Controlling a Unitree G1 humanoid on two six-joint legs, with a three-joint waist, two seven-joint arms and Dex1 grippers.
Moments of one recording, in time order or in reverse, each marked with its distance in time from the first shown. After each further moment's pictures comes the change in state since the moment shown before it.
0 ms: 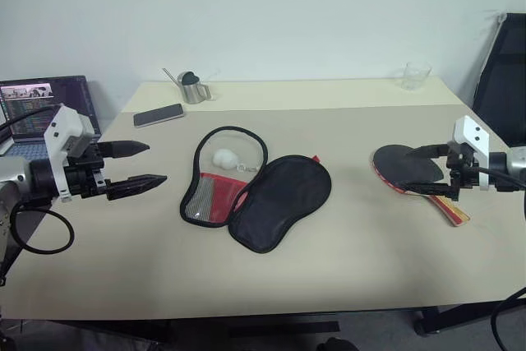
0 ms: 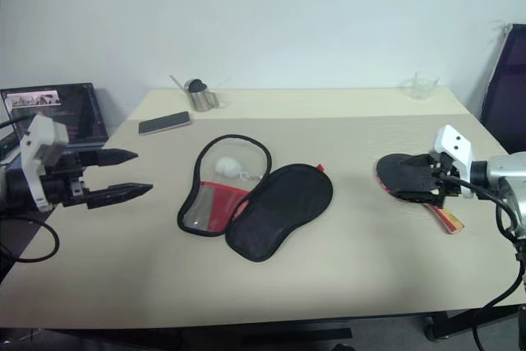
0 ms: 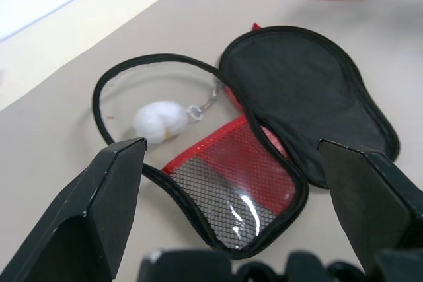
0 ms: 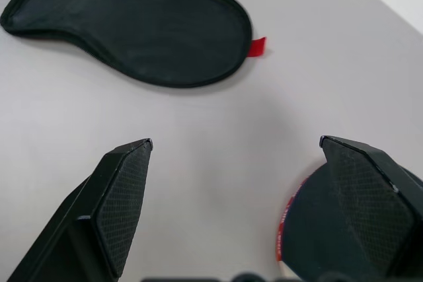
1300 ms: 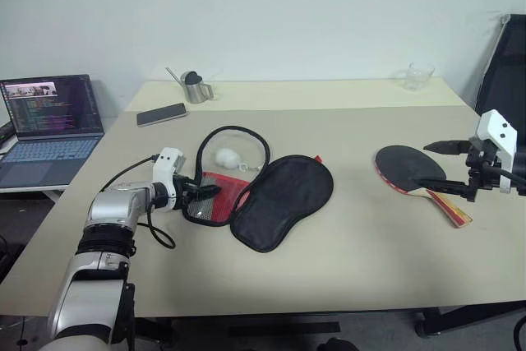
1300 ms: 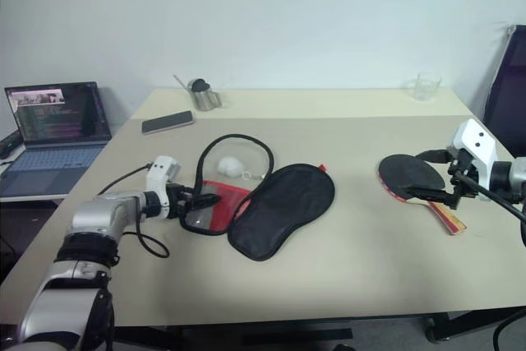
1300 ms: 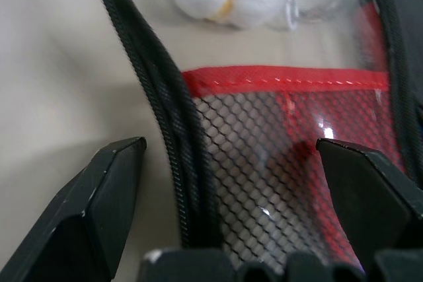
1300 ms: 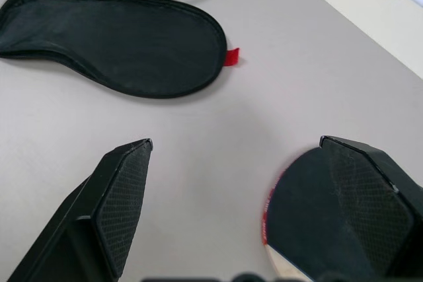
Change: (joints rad) left arm -0.366 -0.481 -0.291 0.527 0.283 0.204 0.406; right arm 0.141 -0.087 -0.127 -0.194 0.087 0.126 -0.099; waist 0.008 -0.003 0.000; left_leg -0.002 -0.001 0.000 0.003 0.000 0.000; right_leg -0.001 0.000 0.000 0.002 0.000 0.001
